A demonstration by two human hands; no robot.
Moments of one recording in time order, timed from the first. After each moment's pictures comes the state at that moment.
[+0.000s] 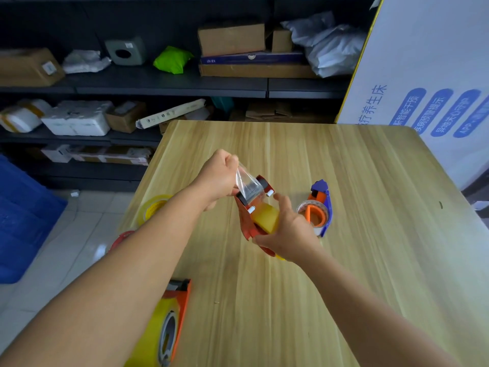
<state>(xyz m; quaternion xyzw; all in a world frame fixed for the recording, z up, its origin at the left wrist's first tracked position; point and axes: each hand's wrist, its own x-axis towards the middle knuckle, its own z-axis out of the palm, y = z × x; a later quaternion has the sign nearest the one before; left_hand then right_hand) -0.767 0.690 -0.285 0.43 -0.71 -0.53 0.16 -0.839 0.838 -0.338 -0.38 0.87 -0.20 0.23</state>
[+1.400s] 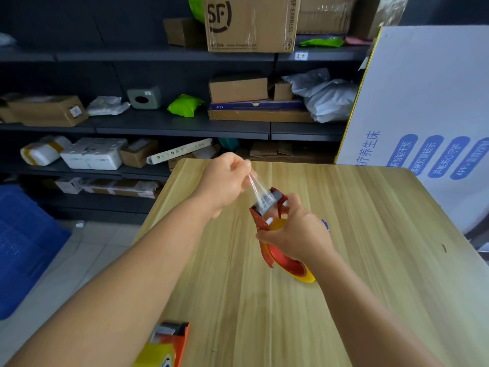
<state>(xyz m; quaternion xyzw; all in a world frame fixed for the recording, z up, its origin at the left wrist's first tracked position) -0.780 0.691 -0.216 0.36 -0.74 -0.50 0.26 -0.870 0.815 -0.271 -0.38 0.88 -0.24 0.16</state>
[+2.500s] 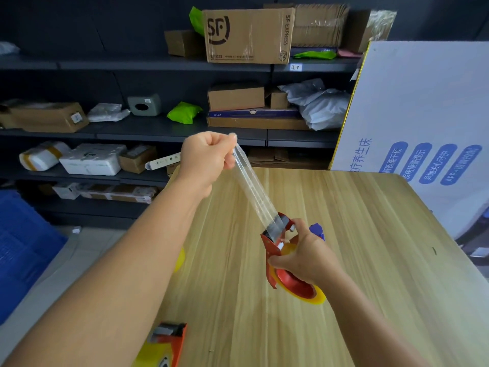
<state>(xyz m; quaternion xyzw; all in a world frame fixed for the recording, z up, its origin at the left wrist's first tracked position) -0.772 0.682 -0.180 0.37 -0.66 -0.51 0.41 -0.876 0.851 -0.301 -0.37 0.88 -0.23 0.21</state>
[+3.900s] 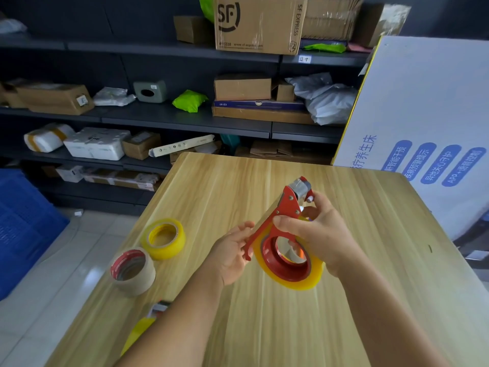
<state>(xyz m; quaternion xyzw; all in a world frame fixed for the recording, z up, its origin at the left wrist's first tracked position) -0.746 0.749 -0.352 0.35 -0.34 -0.86 0.19 -0.864 0.876 -0.246 -0.30 0.72 -0.54 0.33</state>
